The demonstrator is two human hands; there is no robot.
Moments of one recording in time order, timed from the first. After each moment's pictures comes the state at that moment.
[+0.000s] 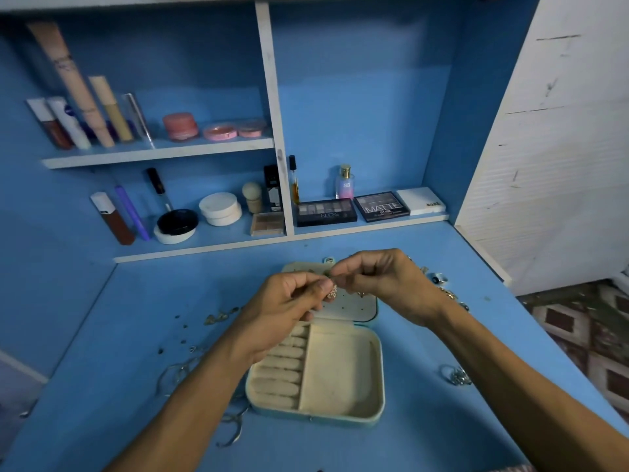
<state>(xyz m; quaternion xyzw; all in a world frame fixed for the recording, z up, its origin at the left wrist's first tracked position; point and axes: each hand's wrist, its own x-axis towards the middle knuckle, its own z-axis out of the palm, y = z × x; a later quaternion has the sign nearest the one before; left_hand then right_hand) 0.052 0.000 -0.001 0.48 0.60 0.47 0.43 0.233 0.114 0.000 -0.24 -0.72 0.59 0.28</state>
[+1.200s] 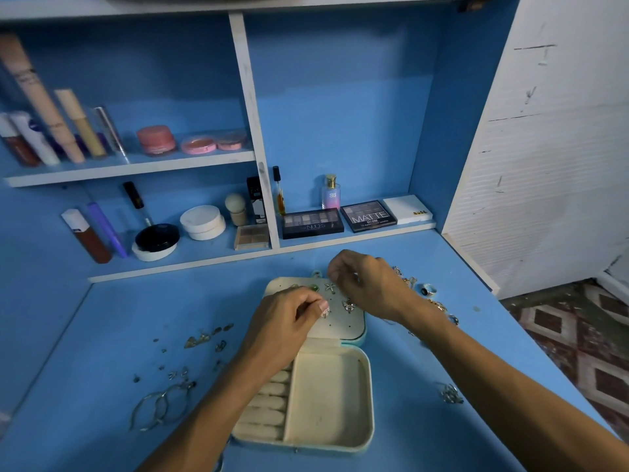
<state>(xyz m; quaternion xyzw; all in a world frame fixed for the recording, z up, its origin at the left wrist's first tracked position) 0.060 0.028 -0.032 0.61 0.68 0.38 0.16 0.217 0.148 -0.013 -0.35 -0.86 0.30 0.22</state>
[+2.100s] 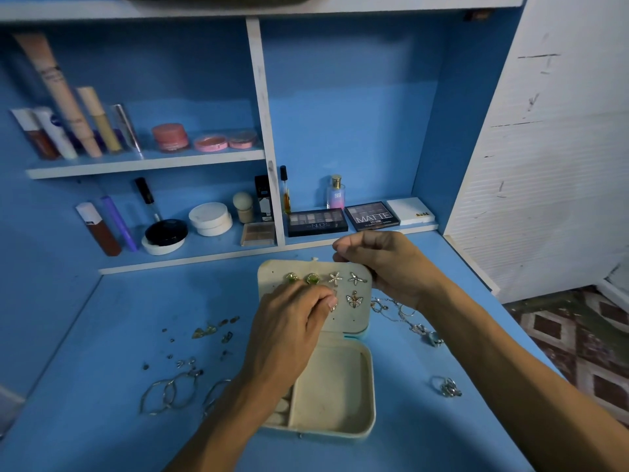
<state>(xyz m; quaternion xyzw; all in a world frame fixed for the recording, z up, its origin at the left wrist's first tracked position) 0.076 0.003 -0.023 0.65 0.64 0.40 -0.03 0.222 0.128 0.035 -0.33 -0.59 0.67 0.30</state>
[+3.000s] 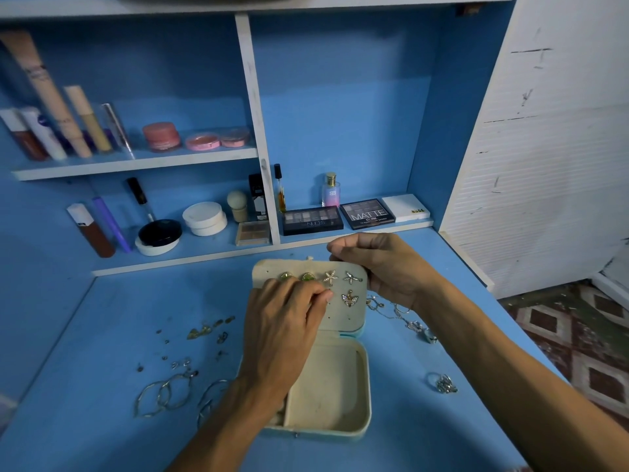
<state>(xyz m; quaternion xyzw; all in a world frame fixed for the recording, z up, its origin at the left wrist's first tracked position) 0.081 0.008 -0.032 0.64 0.64 0.37 -0.20 0.226 0.129 0.033 -0.33 -0.54 0.72 0.28</state>
